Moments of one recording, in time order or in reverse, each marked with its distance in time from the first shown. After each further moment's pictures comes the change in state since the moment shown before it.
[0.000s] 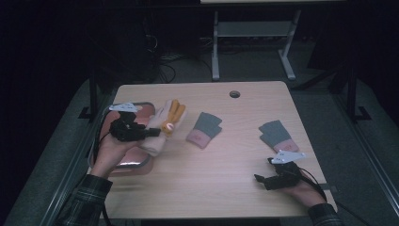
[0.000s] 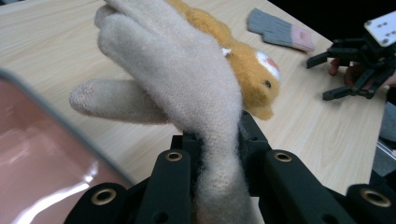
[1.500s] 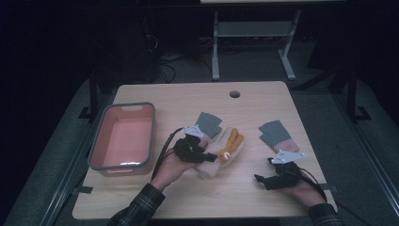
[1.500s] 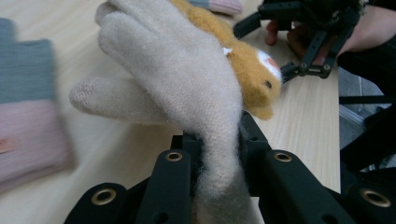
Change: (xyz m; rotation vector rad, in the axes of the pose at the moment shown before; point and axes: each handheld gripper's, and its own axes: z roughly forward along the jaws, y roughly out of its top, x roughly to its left) left arm -0.091 -0.004 0.148 0.111 -0.248 0.126; right arm 0.000 0.000 0.000 0.000 0.000 0.000
